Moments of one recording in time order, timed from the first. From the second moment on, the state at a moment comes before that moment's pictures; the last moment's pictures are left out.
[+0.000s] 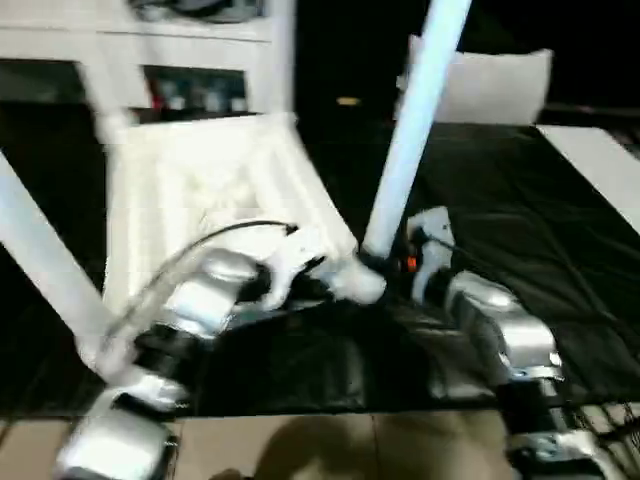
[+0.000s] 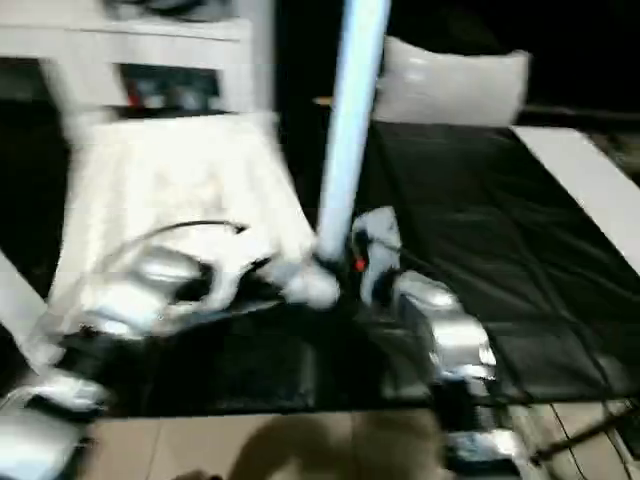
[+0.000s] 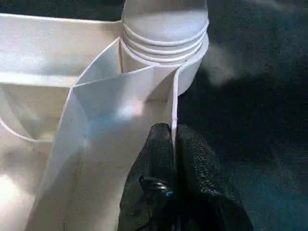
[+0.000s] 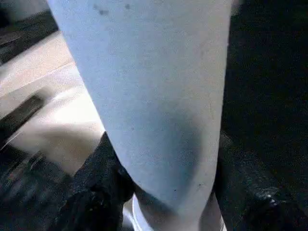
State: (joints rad) left arm -0.64 0.17 -0.27 0.49 0.09 0.47 -0.90; right arm -0.44 -0.08 -0.03 0.27 0.17 0.45 0.47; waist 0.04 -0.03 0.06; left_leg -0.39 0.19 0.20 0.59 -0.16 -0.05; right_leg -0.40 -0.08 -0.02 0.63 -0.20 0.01
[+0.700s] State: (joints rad) left arm -0.63 0.23 -0.29 0.46 0.09 0.39 -0.93; right arm -0.39 -0.16 0.01 0.23 0.18 0.33 0.58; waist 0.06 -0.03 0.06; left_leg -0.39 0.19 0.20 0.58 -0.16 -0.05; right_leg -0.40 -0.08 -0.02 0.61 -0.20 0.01
